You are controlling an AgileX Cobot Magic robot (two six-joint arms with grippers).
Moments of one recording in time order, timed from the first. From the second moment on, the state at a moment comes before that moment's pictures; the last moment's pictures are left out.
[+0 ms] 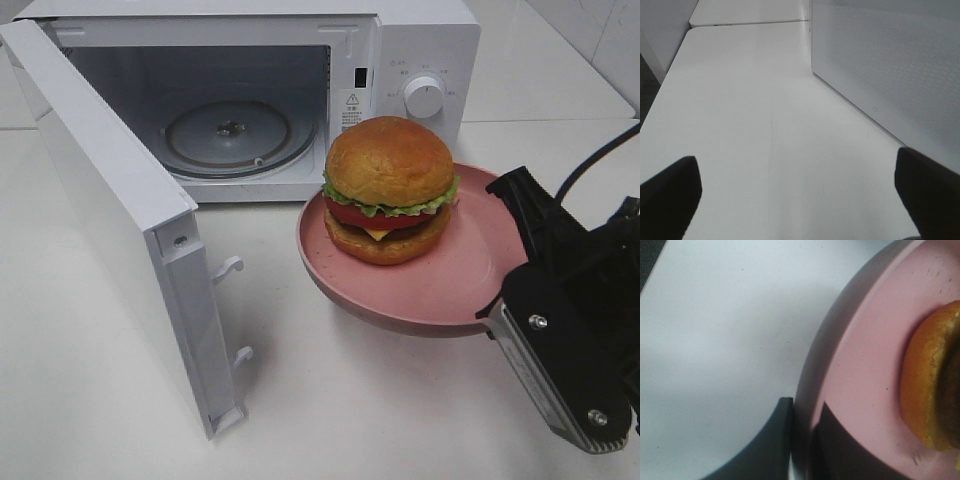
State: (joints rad) left arm 0.07 0.00 -0.52 -0.10 1.07 0.13; right arm 0.61 1.12 -0.53 -0.01 0.43 -1.48
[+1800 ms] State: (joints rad) left arm 0.07 0.00 -0.52 -0.10 1.07 0.13; right arm 0.61 0.61 -0.39 -0.47 0.90 -0.69
